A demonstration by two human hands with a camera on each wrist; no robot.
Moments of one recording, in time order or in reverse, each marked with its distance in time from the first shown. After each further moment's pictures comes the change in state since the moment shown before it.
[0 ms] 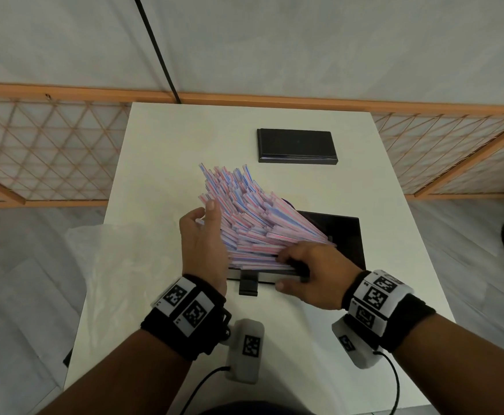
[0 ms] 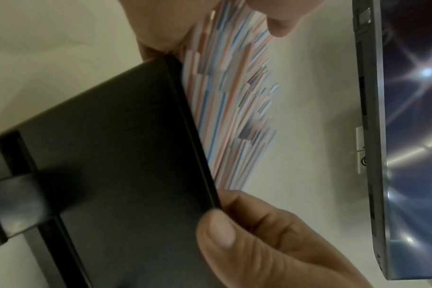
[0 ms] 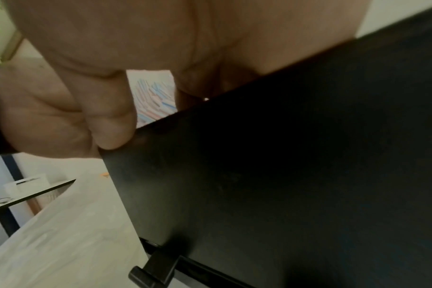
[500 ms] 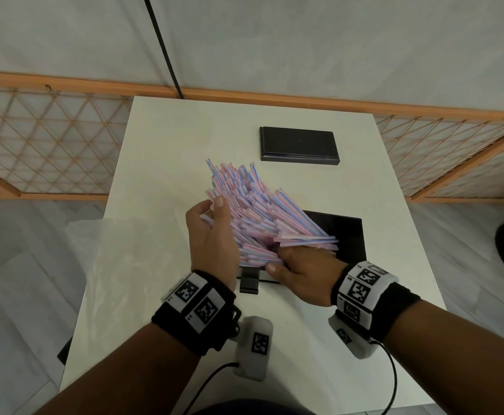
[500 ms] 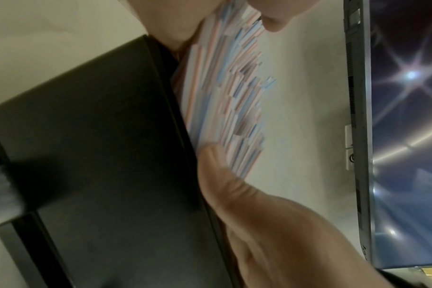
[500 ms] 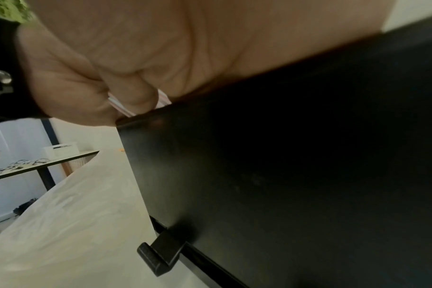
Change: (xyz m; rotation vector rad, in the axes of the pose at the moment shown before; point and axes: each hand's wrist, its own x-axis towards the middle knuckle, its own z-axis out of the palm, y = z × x) left_hand 0.004 -0.011 0.005 -0.028 0.022 0.115; right_hand 0.012 -0.020 0.003 -0.136 -0.171 -0.008
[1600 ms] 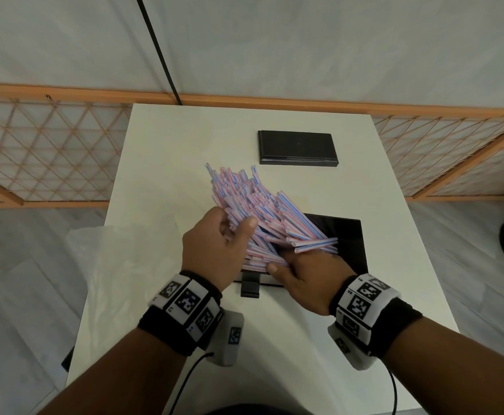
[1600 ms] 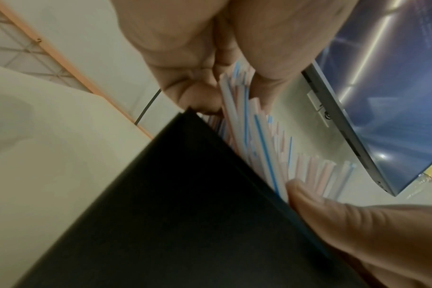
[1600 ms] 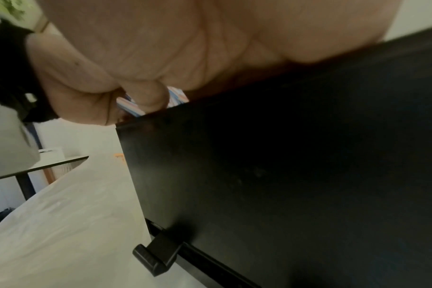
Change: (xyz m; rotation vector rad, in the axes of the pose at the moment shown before) left_hand 0.002 0.016 -0.019 0.783 -0.192 0.381; right_hand -0.005 0.000 0.011 -0.039 0.130 0.134
